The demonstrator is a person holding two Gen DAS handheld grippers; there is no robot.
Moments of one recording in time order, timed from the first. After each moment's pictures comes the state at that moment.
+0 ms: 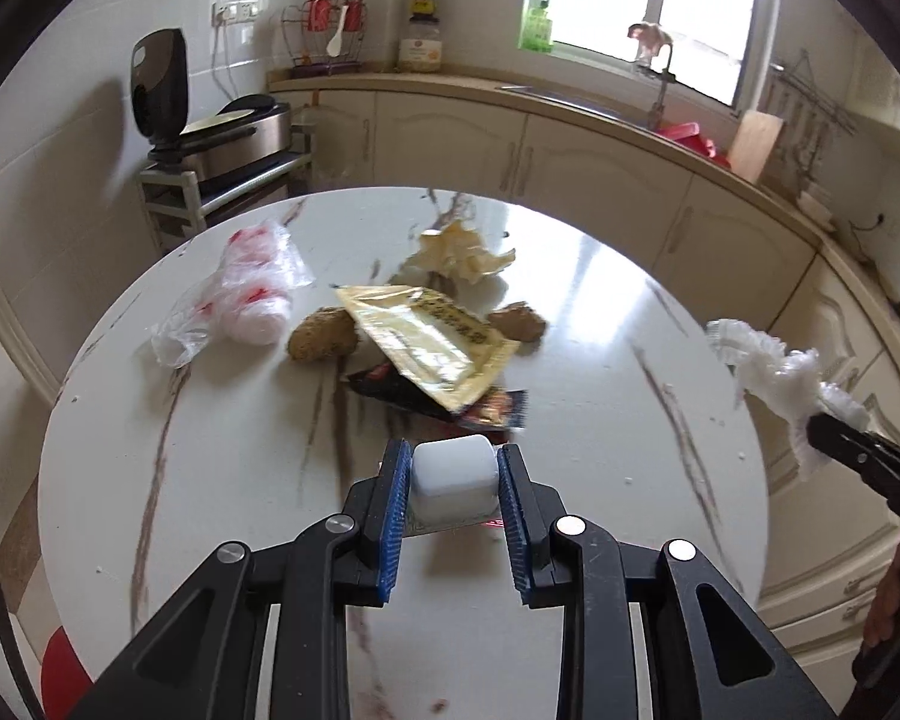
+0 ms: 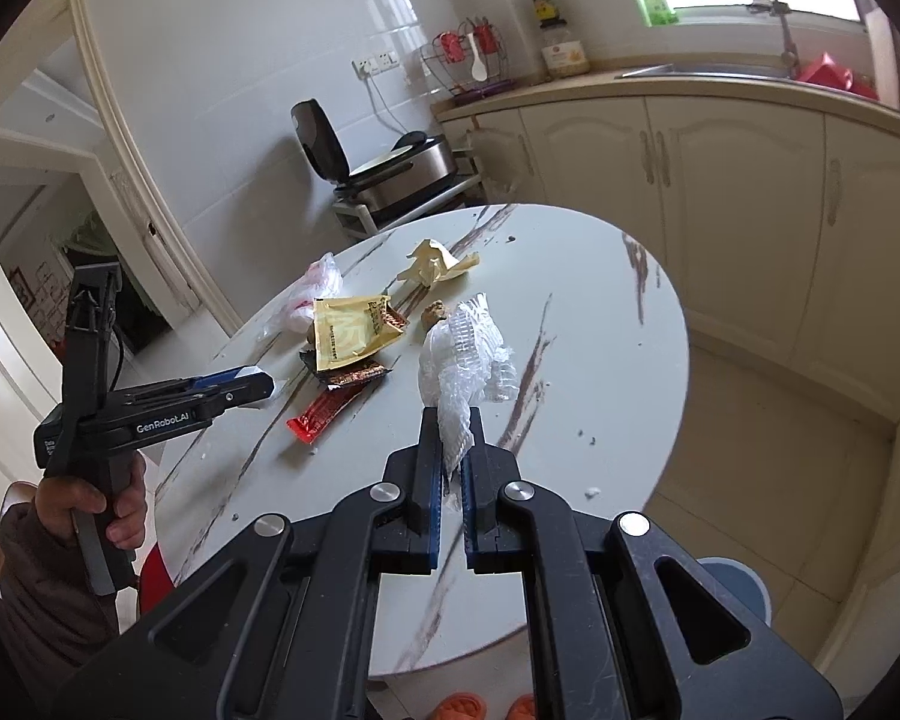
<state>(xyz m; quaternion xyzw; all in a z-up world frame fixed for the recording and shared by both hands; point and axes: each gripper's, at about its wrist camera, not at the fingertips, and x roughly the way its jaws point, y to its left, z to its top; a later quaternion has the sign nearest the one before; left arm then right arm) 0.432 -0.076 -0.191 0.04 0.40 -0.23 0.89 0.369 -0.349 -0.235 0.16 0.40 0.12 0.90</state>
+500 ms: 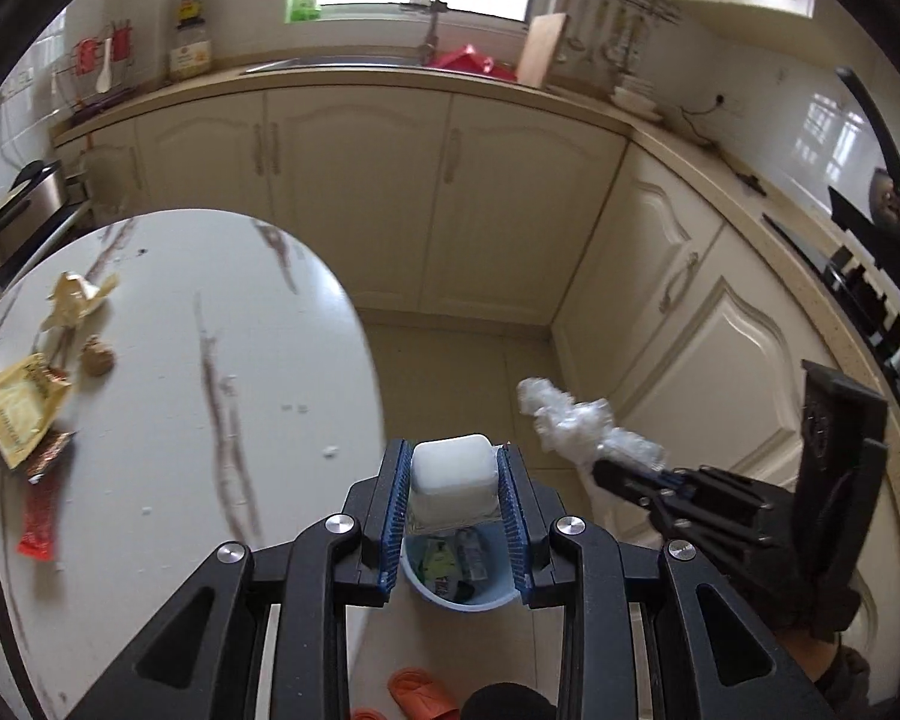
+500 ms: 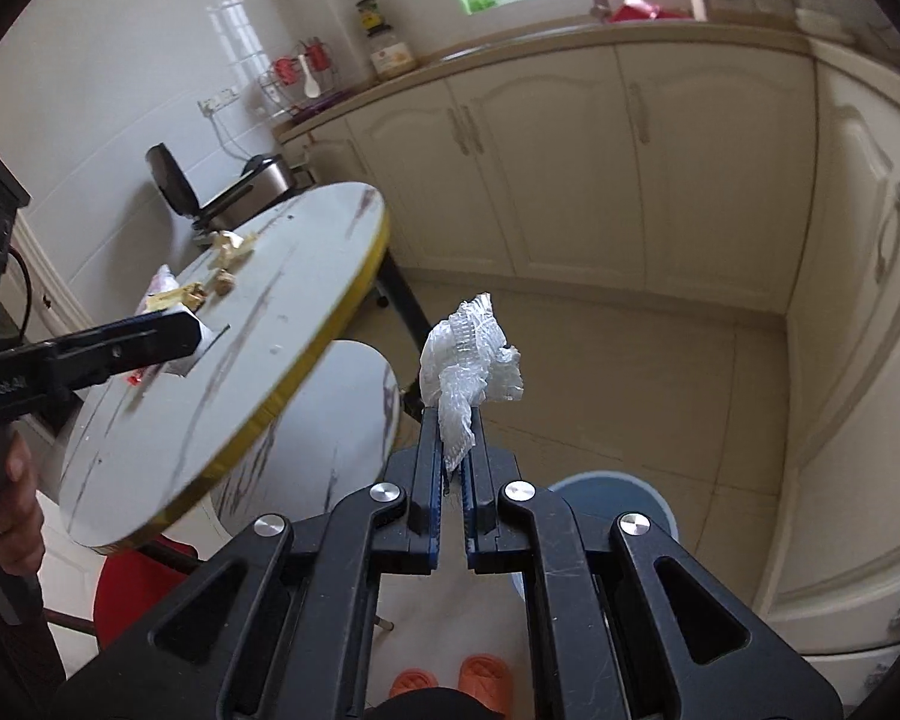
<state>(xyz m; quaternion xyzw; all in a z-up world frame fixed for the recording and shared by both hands) 0.342 -0.279 -0.200 0.11 0.42 -0.40 0.81 0.270 -0.475 -0.301 0.22 0.42 -0.05 0.88</state>
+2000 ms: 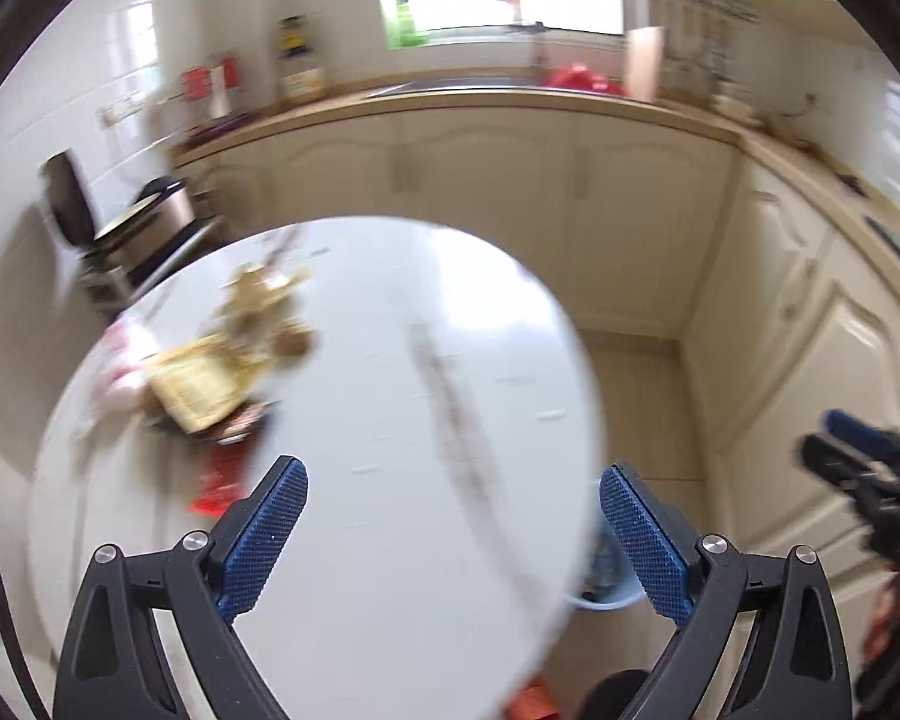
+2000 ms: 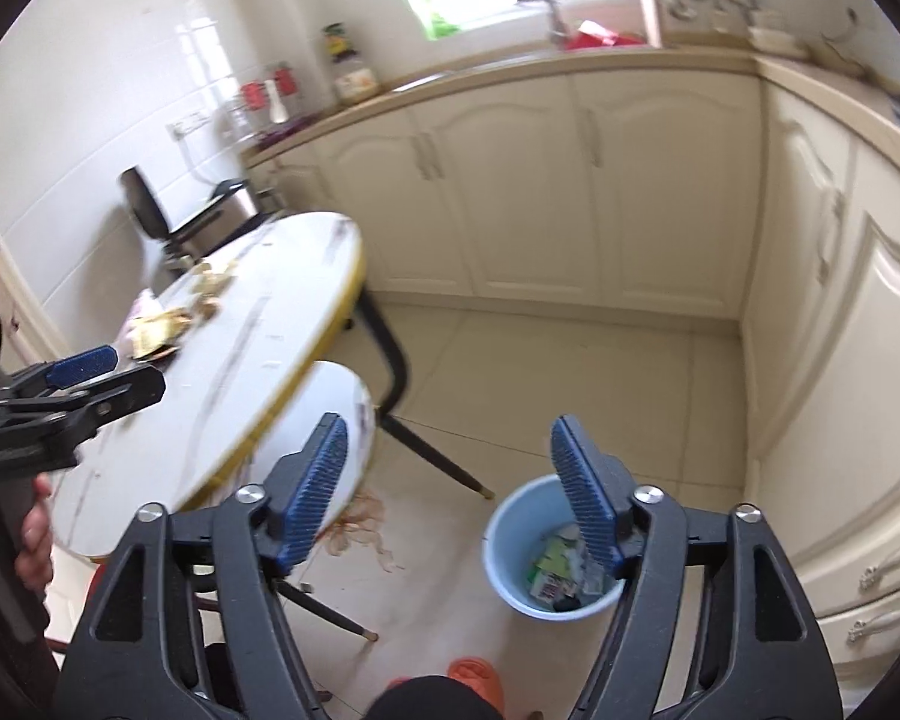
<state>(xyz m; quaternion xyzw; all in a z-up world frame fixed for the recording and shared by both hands) 0.404 -0.210 -0.199 0.15 0.37 -0.24 0.88 0.256 -0.439 -0.246 0.18 0.40 -0.08 0.90</state>
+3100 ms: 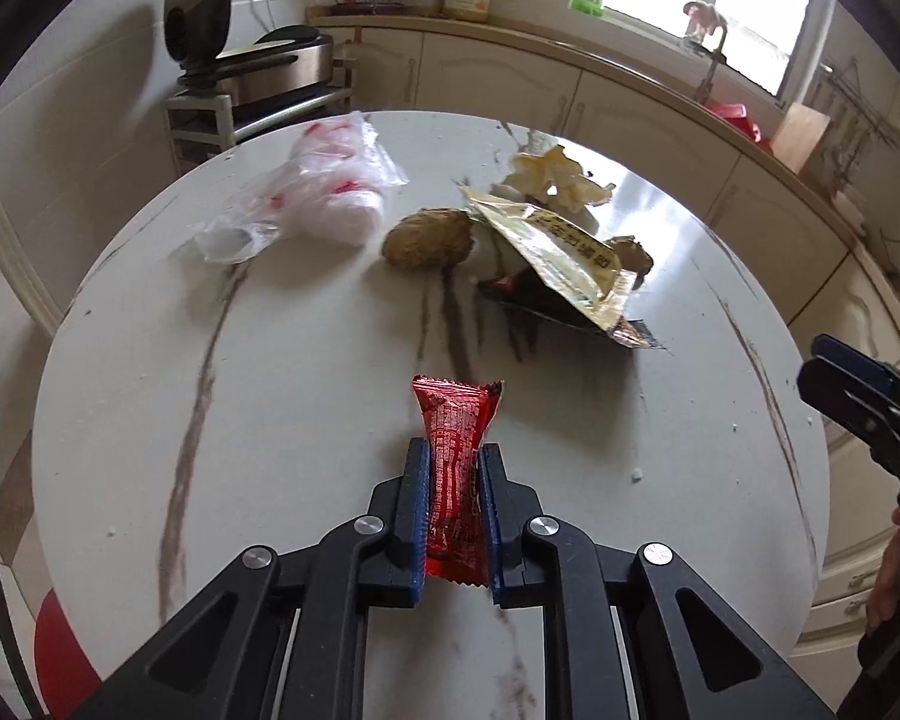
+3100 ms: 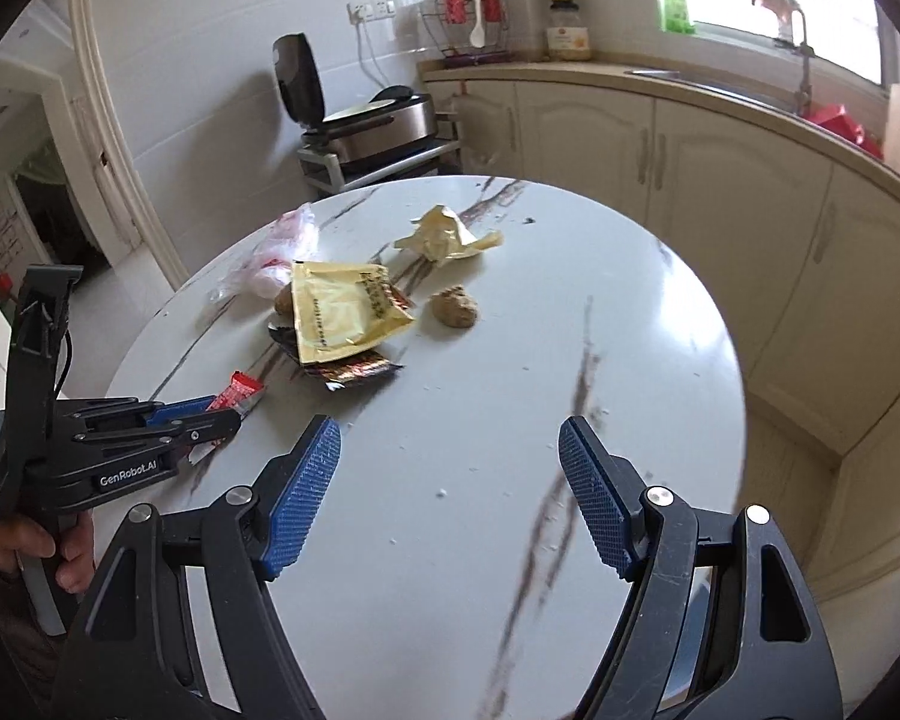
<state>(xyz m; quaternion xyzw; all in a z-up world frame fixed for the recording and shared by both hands) 0.499 -0.001 -0.252 0.01 0.46 -0.18 0.87 0.442 -0.251 -0.252 0.05 0.45 0.09 0.89</state>
